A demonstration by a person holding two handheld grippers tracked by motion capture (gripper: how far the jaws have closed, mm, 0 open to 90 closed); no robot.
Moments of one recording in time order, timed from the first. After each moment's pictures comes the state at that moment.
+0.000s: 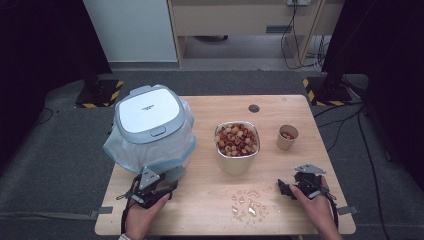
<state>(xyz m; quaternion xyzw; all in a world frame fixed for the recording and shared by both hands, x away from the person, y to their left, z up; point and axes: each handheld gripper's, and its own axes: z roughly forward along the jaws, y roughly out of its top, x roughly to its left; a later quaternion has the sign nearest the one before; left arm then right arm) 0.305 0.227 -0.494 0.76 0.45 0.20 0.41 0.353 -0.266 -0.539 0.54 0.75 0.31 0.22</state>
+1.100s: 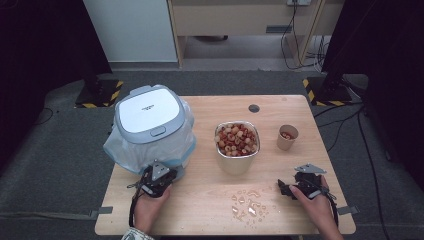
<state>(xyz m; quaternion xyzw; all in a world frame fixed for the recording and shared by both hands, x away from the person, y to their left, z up) 0.339 0.213 -0.508 0.79 0.43 0.22 0.37 0.353 -0.267 -0.539 0.54 0.75 0.31 0.22</state>
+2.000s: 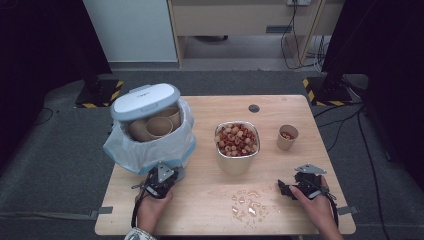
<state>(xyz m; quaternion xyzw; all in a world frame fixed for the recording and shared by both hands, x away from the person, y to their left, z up) 0.338 0.204 -0.517 0.80 0.42 0.25 0.34 0.353 -0.267 -0.539 0.54 0.75 0.31 0.22</state>
